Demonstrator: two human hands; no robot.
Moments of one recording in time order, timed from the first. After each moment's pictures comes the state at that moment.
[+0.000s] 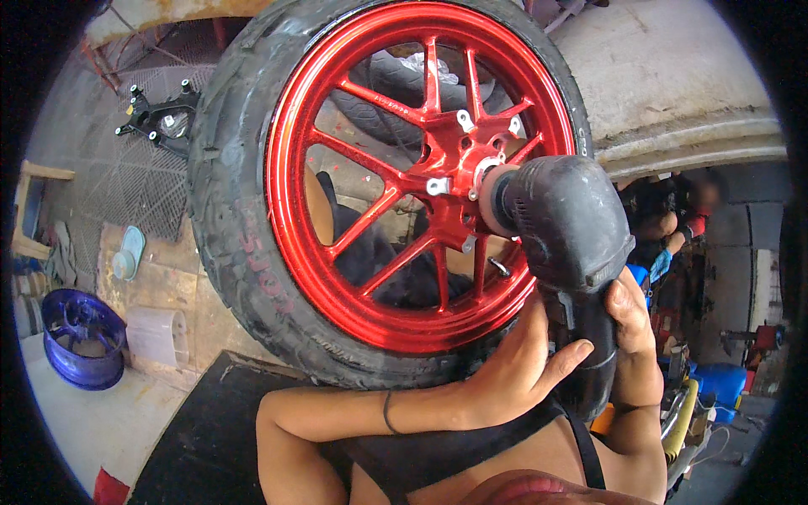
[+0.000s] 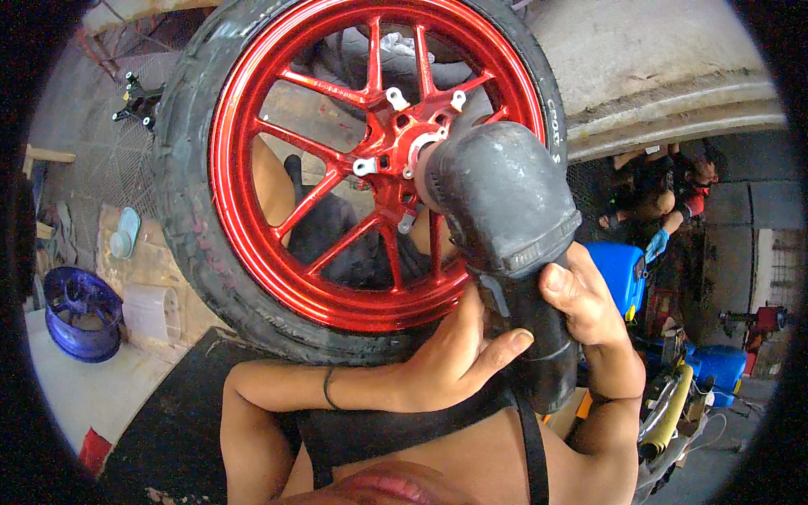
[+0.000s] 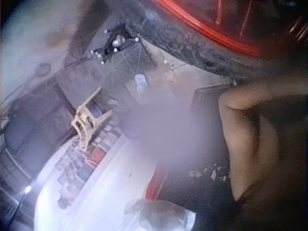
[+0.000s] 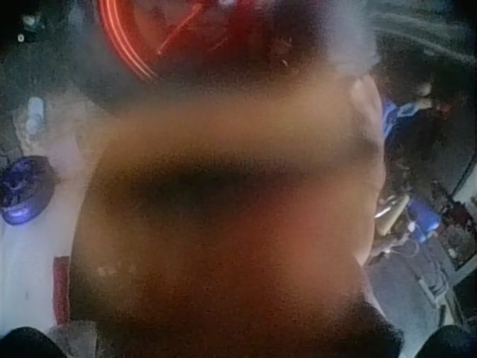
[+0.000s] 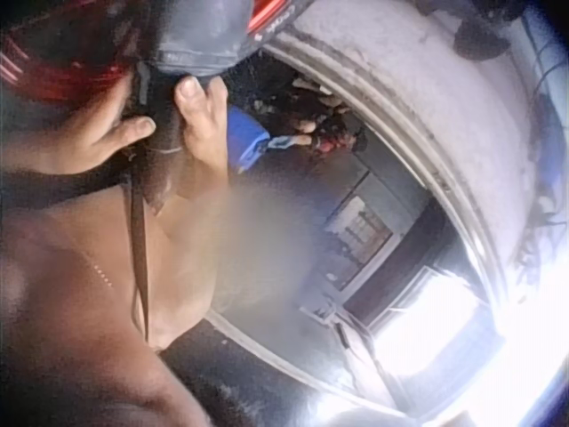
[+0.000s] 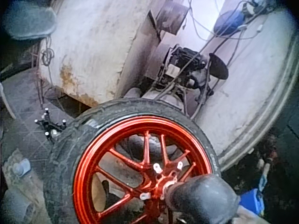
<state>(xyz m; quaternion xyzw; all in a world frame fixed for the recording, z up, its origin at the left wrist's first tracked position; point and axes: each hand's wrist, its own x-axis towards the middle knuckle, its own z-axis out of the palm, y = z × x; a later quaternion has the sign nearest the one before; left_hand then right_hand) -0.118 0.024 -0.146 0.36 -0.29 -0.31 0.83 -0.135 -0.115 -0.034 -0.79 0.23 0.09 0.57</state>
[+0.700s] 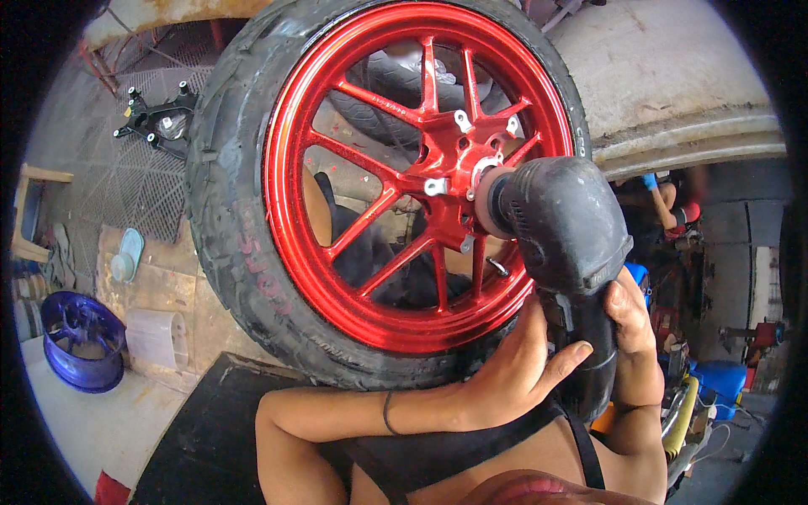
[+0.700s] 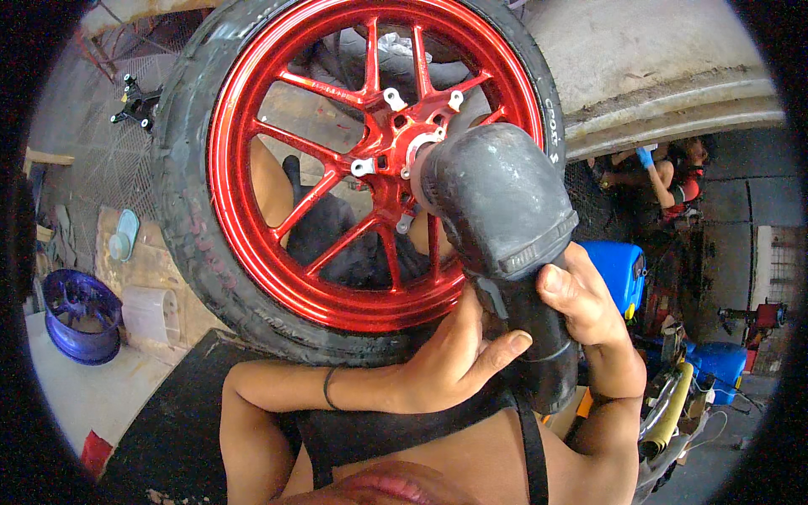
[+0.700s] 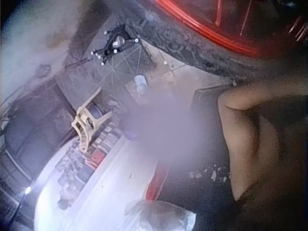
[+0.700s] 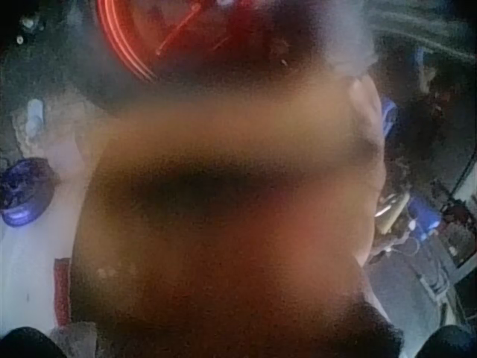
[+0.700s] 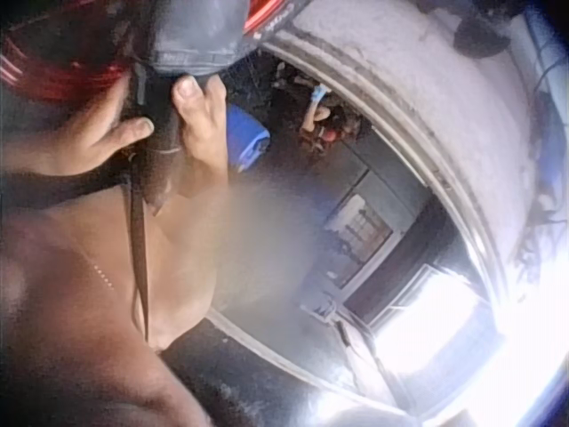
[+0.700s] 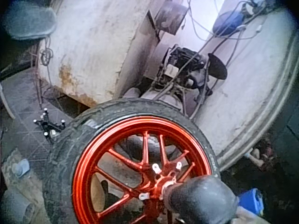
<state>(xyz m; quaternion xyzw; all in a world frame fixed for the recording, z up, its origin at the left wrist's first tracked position) -0.120 0.025 -0.146 0.37 -0.29 -0.29 0.83 -0.135 -0.114 -0.032 -0.79 0.22 0.10 0.56</state>
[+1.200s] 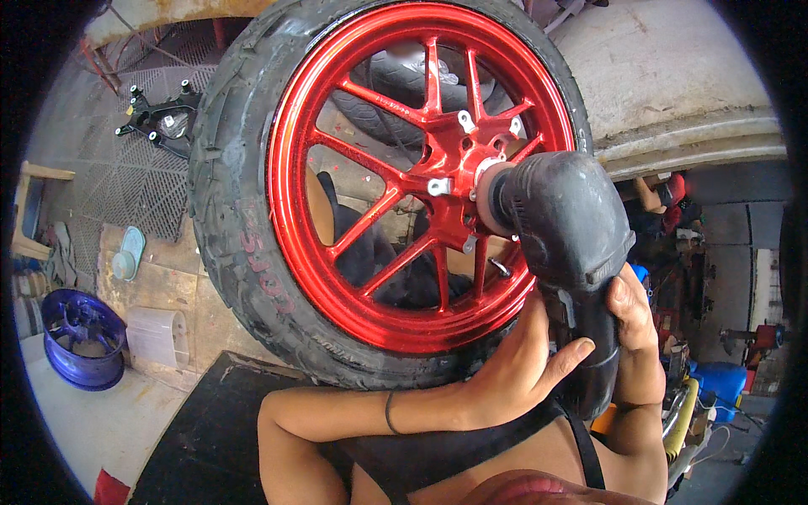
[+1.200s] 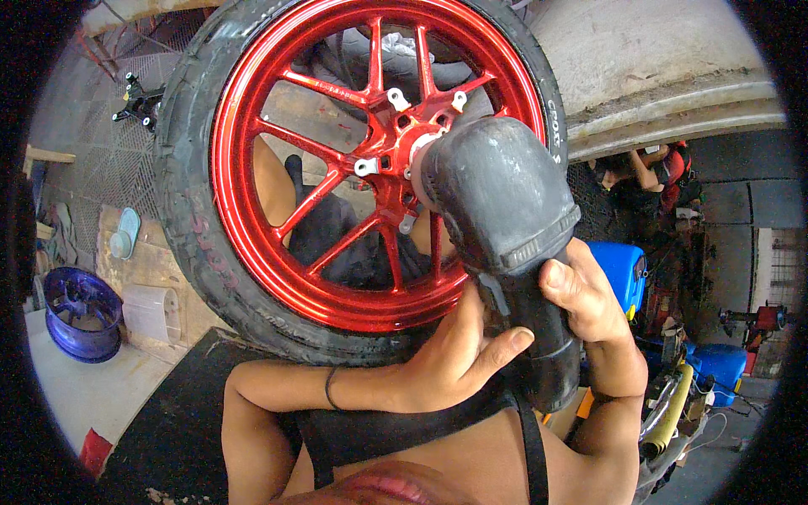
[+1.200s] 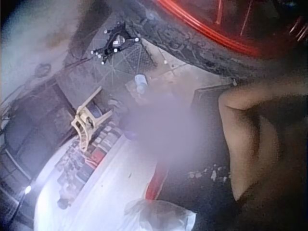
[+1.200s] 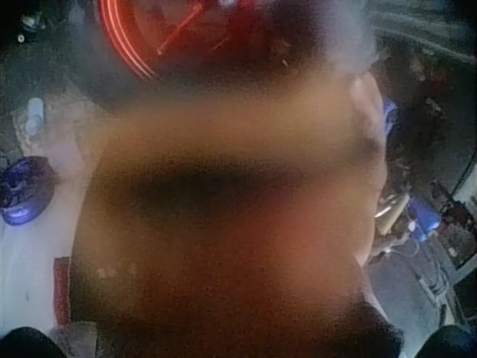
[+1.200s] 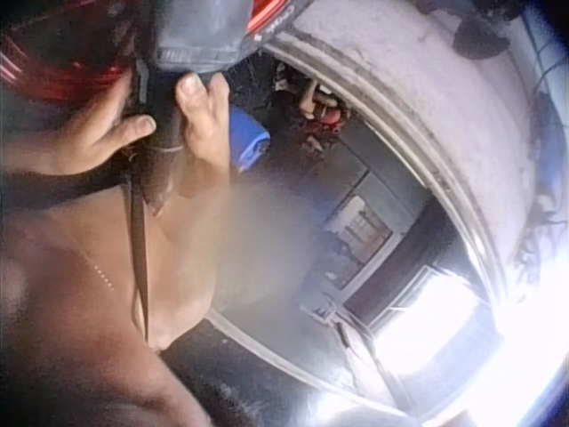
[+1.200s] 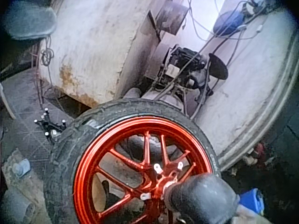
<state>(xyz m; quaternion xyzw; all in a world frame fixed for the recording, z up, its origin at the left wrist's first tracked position) -0.113 0.025 -0.145 0.37 -0.31 -0.30 0.82 -0.131 -0.114 -0.031 -0.77 0.22 0.10 0.58</state>
